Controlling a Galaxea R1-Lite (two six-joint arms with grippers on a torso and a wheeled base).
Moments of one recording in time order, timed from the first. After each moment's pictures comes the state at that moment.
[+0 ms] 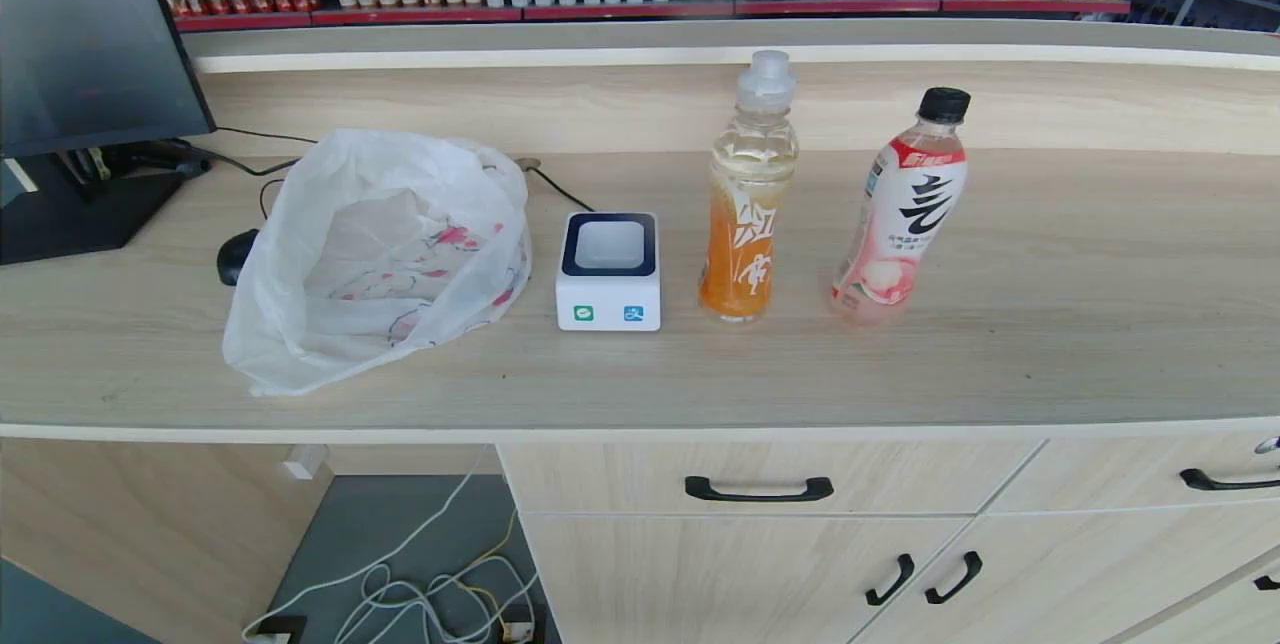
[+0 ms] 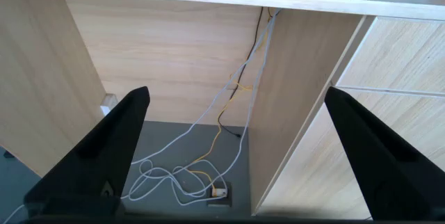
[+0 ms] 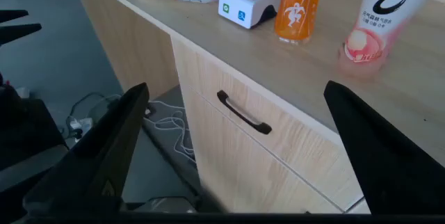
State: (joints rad) left arm 0.00 0.00 0.00 0.00 0.00 0.01; right arm 0.45 0.65 -0.44 -0.23 0.34 -0.12
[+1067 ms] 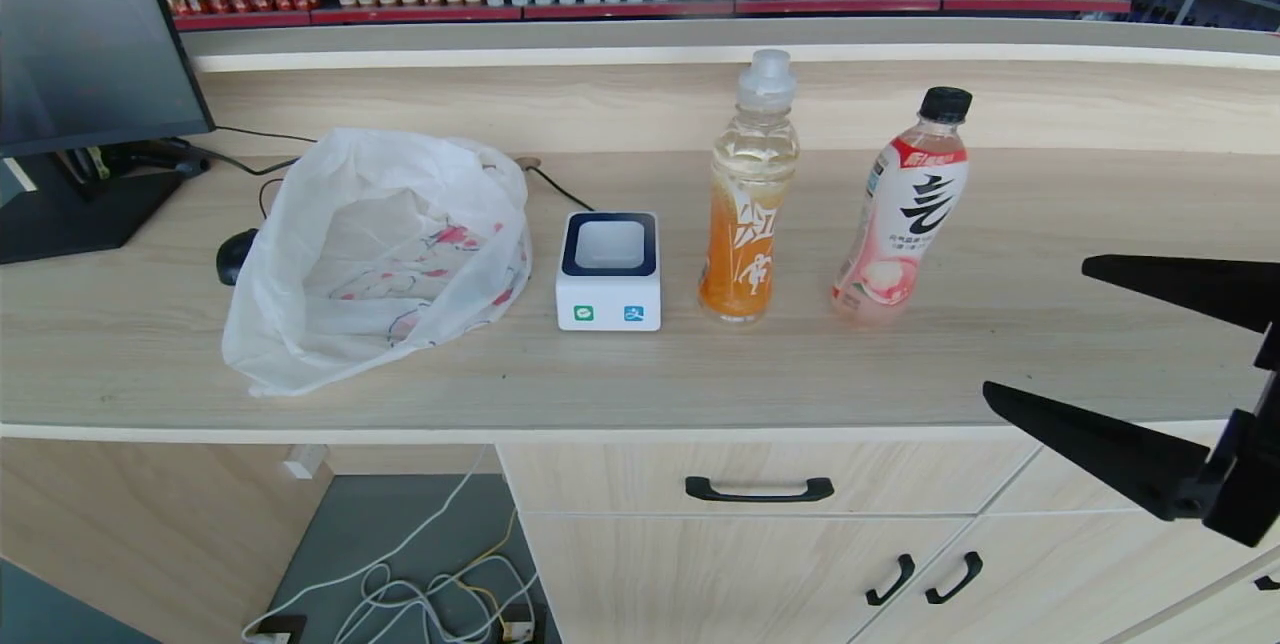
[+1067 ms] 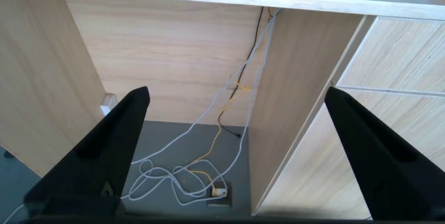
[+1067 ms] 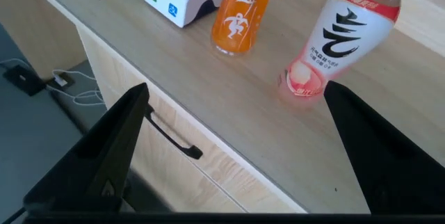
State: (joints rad) left arm 0.00 0.00 0.00 0.00 0.00 0.01; right arm 0.64 1.06 -0.72 -0.24 -0.07 -0.34
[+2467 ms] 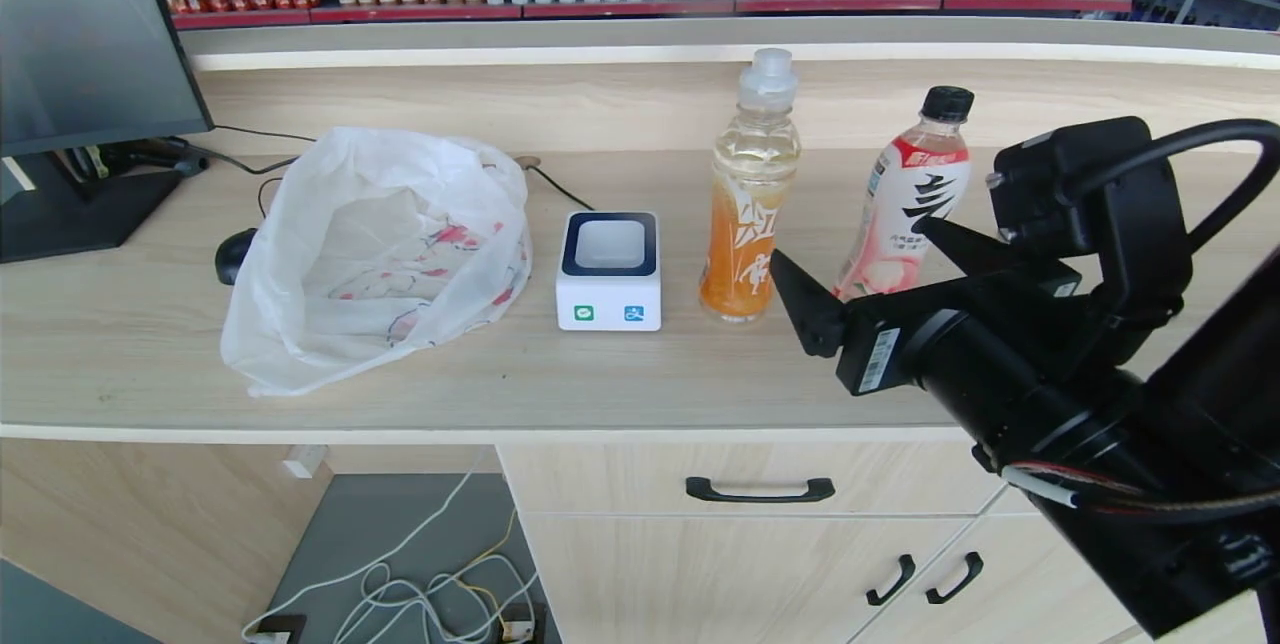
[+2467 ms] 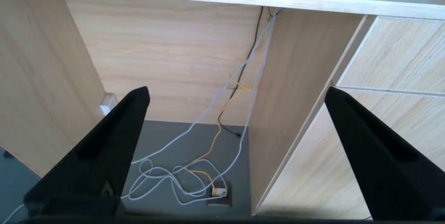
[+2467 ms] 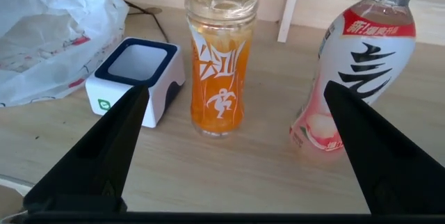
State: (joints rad) left arm 0.00 0.00 0.00 0.00 0.00 0.01; right arm 0.90 1.56 -0.67 -1.09 -0.65 -0.22
